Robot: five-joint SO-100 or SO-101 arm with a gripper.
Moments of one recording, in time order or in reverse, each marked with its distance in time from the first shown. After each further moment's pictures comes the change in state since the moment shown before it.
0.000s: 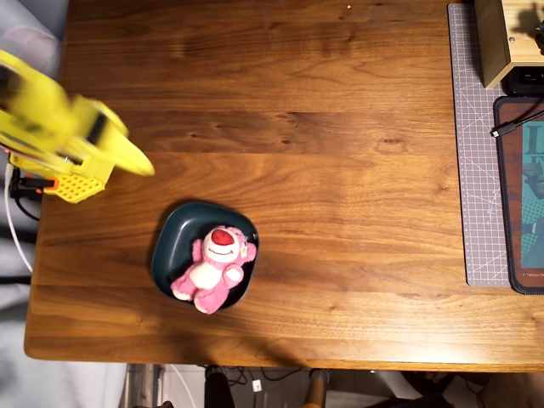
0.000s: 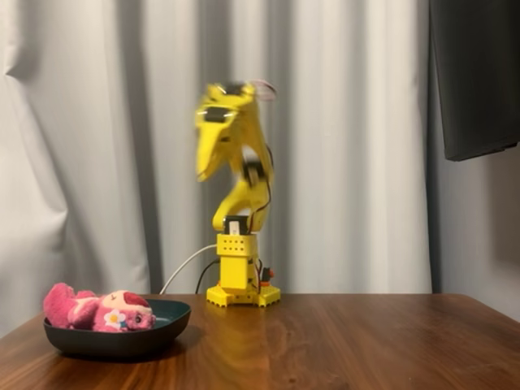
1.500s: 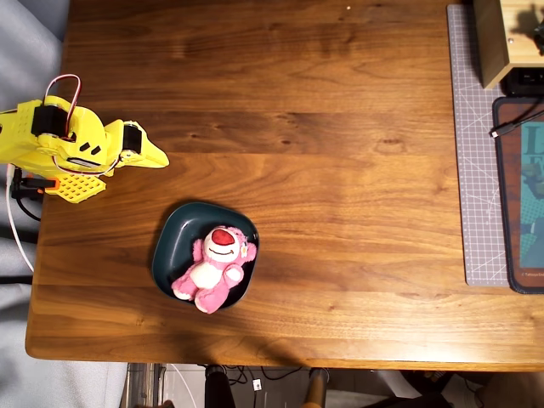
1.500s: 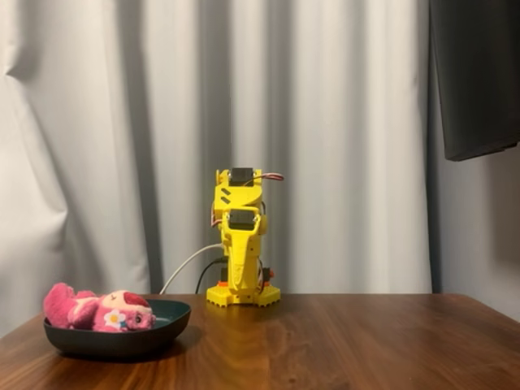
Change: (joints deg) arm 13.7 30.3 57.4 -12.4 0.2
